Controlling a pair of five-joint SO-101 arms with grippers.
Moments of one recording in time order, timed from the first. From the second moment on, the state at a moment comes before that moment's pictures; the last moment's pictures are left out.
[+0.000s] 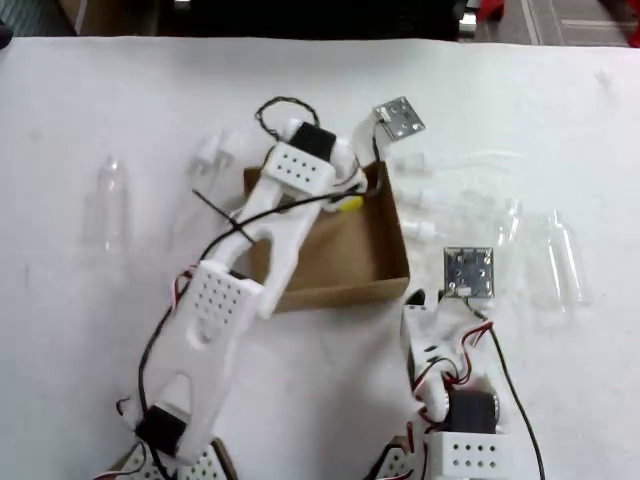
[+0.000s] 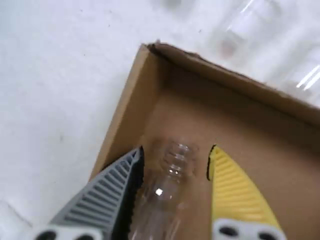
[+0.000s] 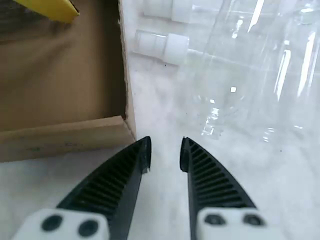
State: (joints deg) left arm 21.6 64.9 -71.8 85.1 -29.8; right arm -1.7 -102.5 96.2 57.1 2.8
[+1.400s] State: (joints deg) left arm 24.2 78.6 -93.3 97.8 -41.4; right arm -1.7 -102.5 96.2 57.1 2.8
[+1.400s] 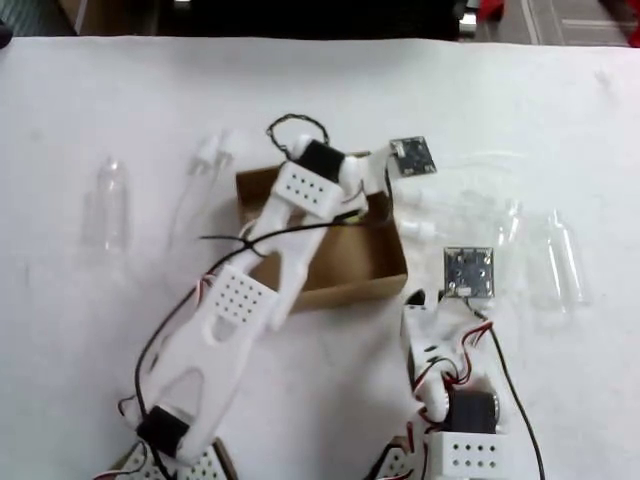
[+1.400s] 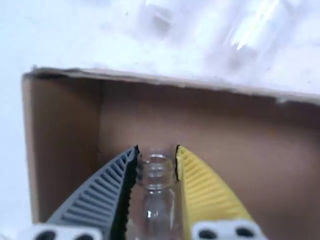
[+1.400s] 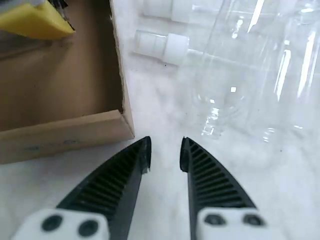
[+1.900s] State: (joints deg) left arm 24.8 64.6 -93.3 101.4 -37.7; right arm -1.7 -102.5 96.2 57.1 2.8
